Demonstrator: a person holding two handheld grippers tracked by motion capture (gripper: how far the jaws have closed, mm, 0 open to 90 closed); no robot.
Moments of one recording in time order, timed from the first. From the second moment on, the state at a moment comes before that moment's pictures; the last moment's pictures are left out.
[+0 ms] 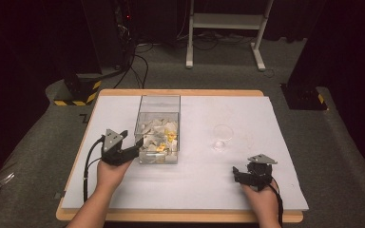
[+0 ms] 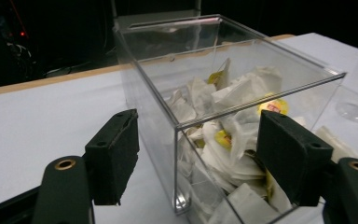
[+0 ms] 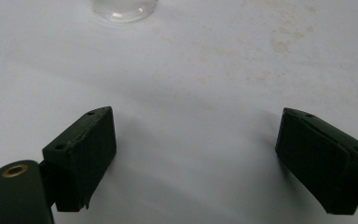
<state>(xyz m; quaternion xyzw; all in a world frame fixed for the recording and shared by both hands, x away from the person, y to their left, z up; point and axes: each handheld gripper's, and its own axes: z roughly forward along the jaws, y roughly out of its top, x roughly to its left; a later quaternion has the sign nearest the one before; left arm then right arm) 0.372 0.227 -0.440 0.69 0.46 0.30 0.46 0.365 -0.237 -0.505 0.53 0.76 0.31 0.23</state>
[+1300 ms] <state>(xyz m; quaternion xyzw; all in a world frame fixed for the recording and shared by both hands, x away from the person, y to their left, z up) 0.360 0.217 -0.458 0.69 0.46 0.32 0.47 0.364 -0.237 -0.505 0.53 0.76 0.31 0.23</state>
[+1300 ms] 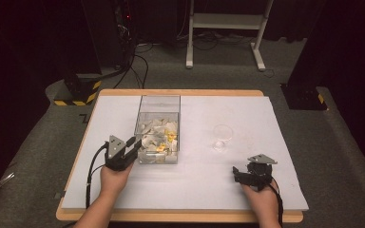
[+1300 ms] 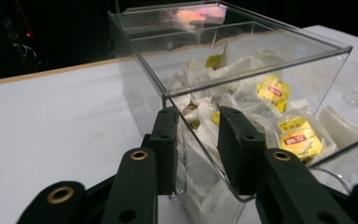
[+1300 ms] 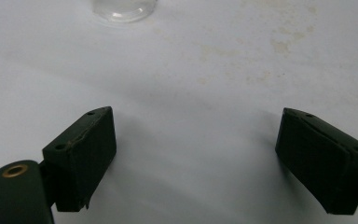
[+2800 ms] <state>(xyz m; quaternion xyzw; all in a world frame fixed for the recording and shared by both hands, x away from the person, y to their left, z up) 0.336 0.211 -0.460 0.69 0.46 0.33 0.45 0.364 -0.237 -0.505 0.53 0.76 0.31 0.23</state>
